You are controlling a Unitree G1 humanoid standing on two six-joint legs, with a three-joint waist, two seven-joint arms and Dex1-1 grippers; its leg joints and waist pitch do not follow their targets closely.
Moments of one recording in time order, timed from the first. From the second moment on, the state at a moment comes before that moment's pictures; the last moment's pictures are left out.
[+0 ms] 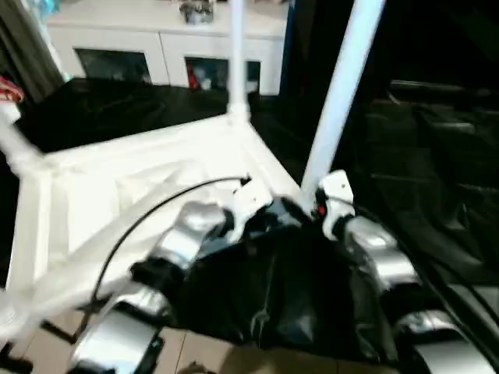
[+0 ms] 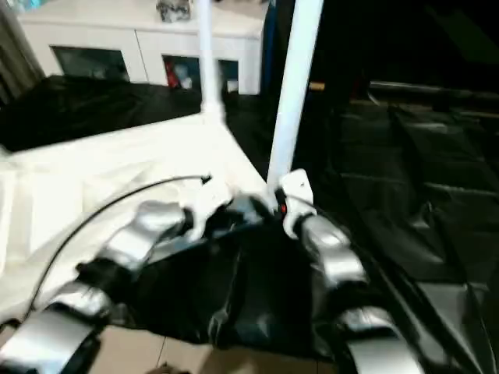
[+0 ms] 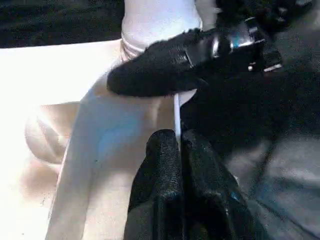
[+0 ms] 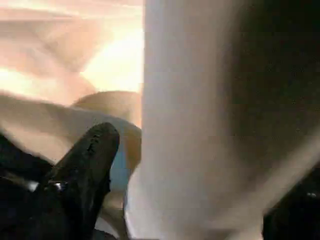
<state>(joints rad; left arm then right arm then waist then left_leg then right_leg) -0.65 0.16 -0.28 0.70 0.08 0.09 -0.93 -0.51 -0.19 0.07 0.75 0.06 -0.08 0.63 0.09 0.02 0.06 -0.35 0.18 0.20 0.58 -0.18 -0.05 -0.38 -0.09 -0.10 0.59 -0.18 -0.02</state>
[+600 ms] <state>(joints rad) -0.62 0.31 -0.30 0.65 0.00 0.04 -1.31 -0.43 -0.37 0.17 0.58 0.15 -0.05 1.20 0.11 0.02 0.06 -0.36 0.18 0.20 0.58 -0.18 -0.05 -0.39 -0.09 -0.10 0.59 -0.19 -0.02</state>
